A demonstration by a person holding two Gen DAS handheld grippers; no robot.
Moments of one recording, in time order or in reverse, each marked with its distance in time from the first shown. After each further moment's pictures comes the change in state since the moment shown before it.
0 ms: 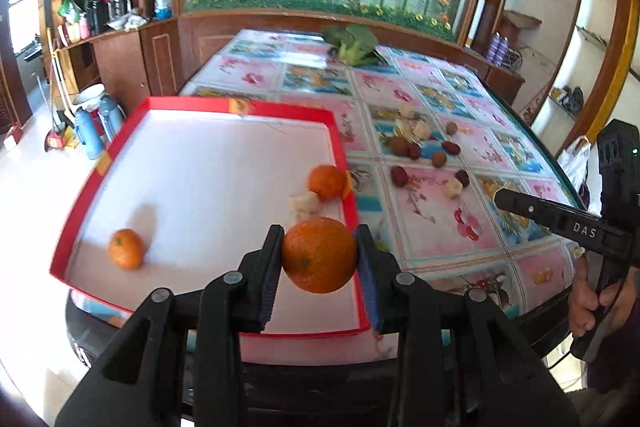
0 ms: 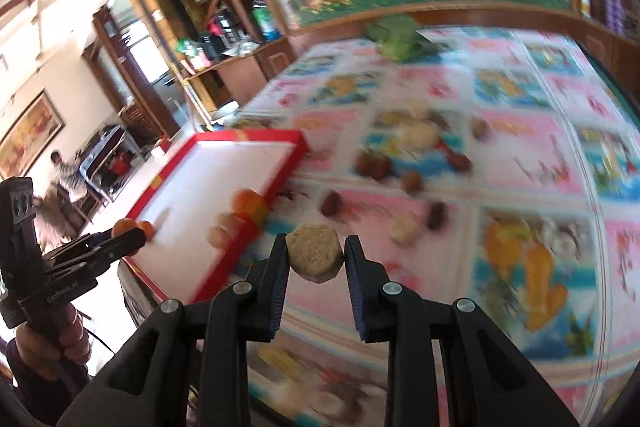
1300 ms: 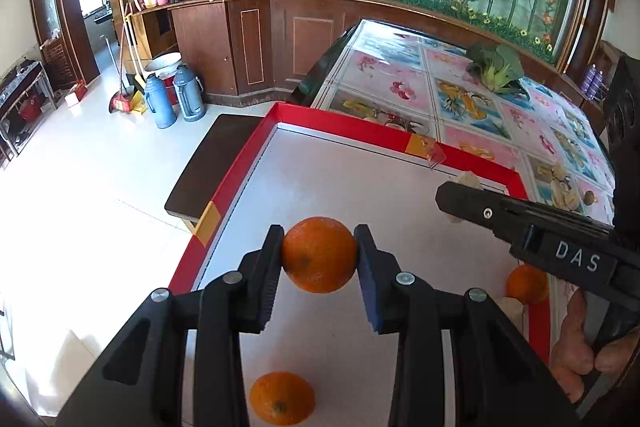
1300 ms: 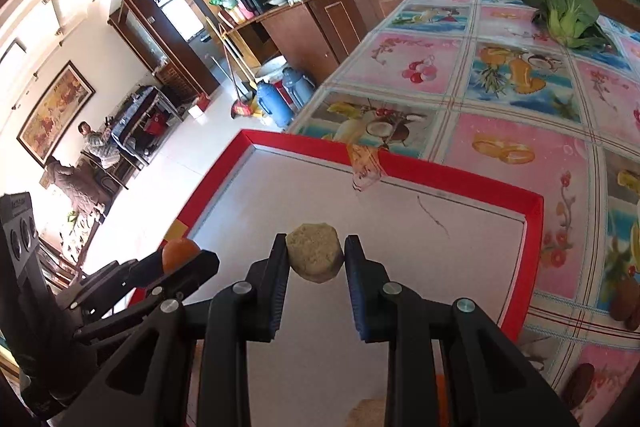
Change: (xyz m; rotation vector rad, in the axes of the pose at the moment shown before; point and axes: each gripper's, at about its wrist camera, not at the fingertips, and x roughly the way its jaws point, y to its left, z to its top) left arm 0.075 0.126 0.056 -0.156 0.064 0.261; right arm 0.197 0.111 0.070 -0.026 0.205 0.157
